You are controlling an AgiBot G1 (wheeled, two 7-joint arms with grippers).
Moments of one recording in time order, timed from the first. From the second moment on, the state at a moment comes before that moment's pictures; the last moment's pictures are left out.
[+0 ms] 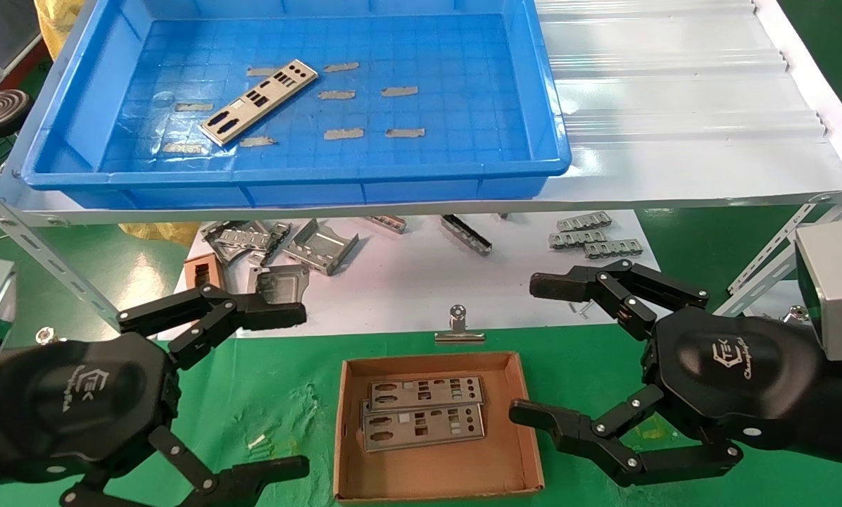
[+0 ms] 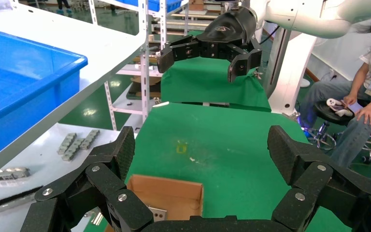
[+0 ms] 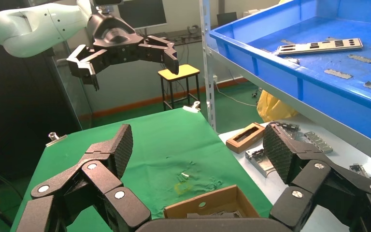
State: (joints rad) left arm -1.08 0.61 0.28 -1.28 0.73 1.49 -0.19; right arm 1.08 -0.54 -0.41 1.22 -0.61 -1.41 0.11
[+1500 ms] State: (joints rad) left arm -1.08 0.61 0.28 -1.28 0.73 1.49 -0.19; right arm 1.08 -0.54 -0.41 1.22 -0.61 -1.41 0.11
